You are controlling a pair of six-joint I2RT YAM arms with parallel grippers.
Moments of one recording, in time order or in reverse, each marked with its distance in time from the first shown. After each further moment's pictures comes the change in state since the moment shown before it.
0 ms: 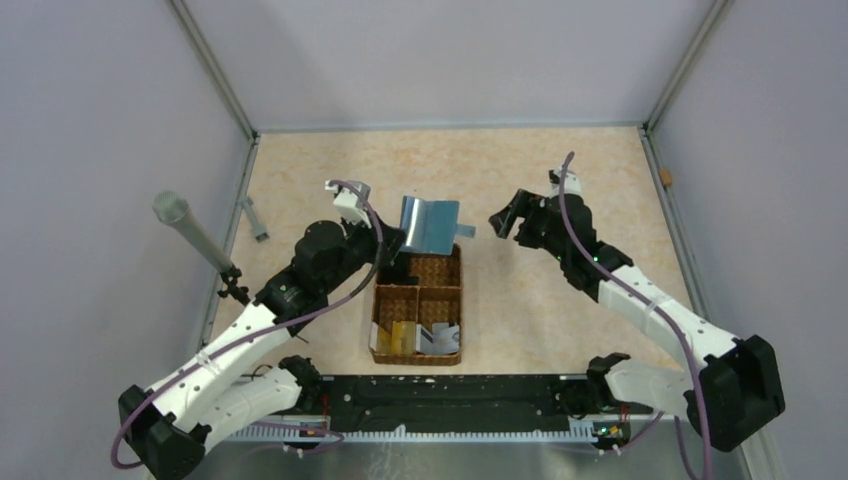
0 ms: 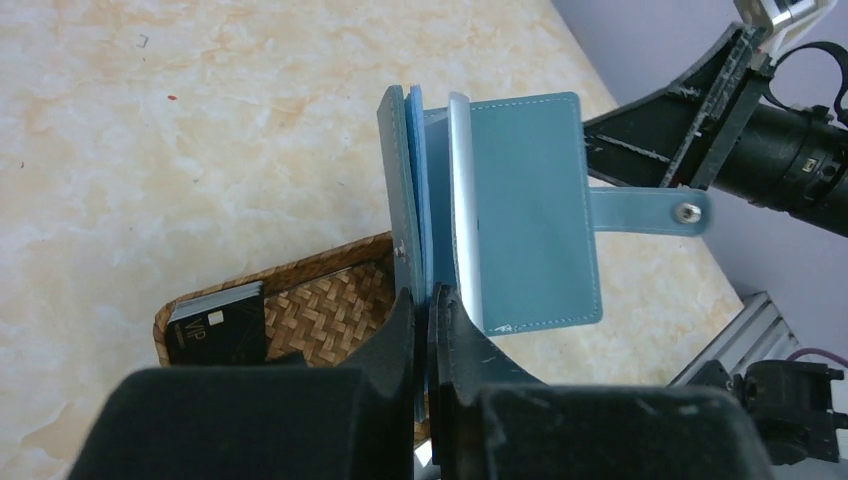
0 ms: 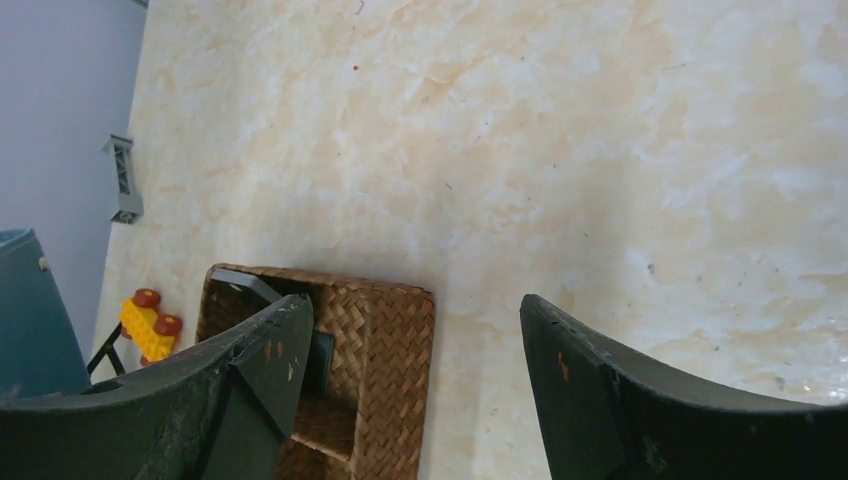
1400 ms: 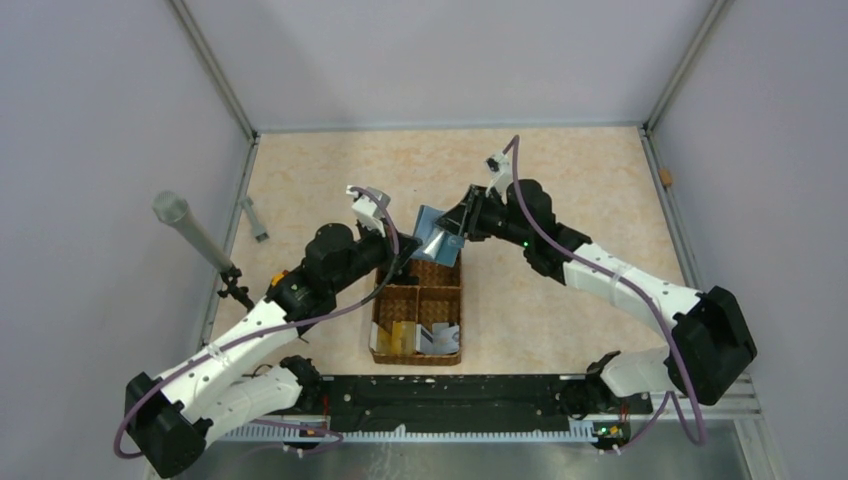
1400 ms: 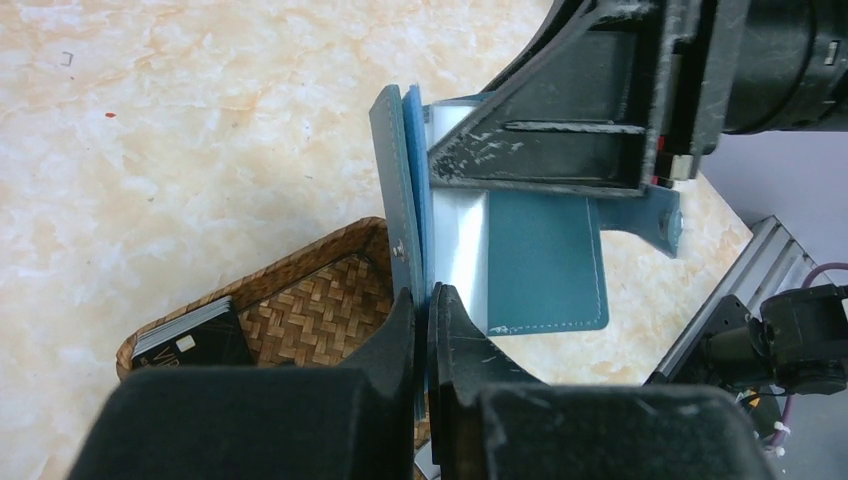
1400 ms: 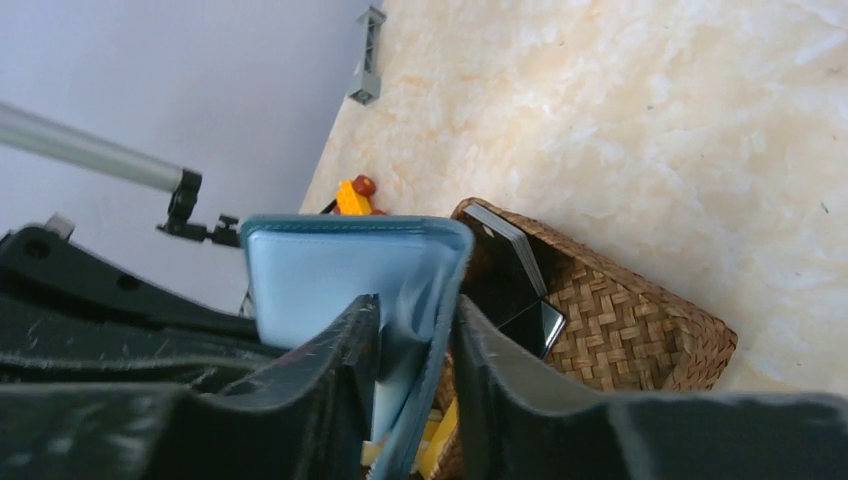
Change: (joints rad) left arm 0.012 0.040 -0.037 0.081 0.149 0.109; right arm 0.160 0.198 0.177 0.182 -0.341 0.073
